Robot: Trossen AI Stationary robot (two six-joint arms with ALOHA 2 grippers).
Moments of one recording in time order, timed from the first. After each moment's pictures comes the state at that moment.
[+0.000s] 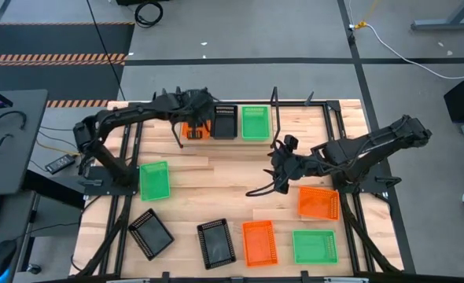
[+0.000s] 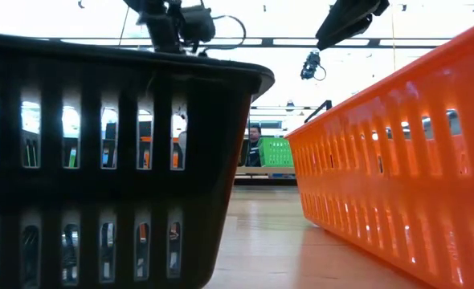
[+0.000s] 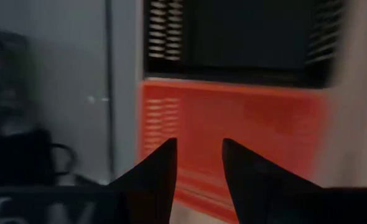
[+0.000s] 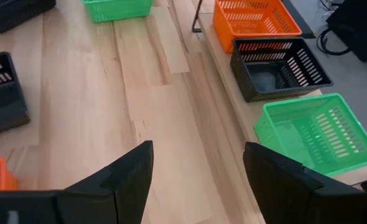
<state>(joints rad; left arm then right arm) 0.43 1.62 1.36 -0.85 -0.37 0.52 0.29 1.27 1.10 -0.67 0.53 0.28</state>
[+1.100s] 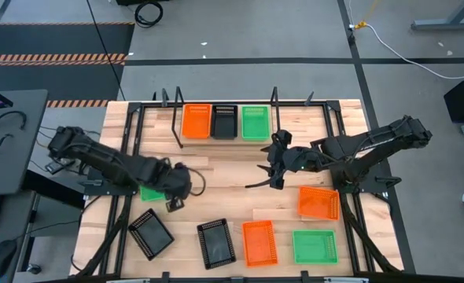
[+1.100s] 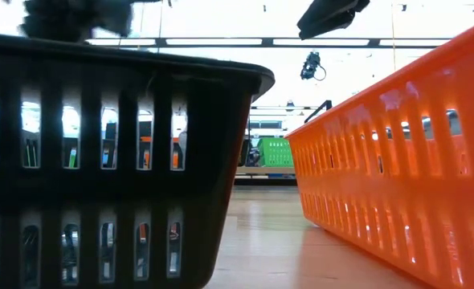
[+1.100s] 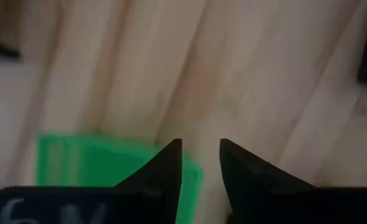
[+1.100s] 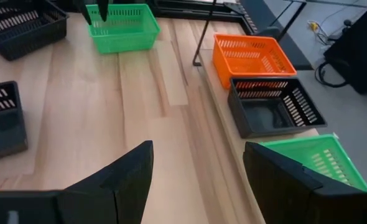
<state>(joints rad) -0.34 1.36 1.06 -1.12 -0.17 -0.70 0.23 1.27 1.10 -0.52 0.49 0.13</state>
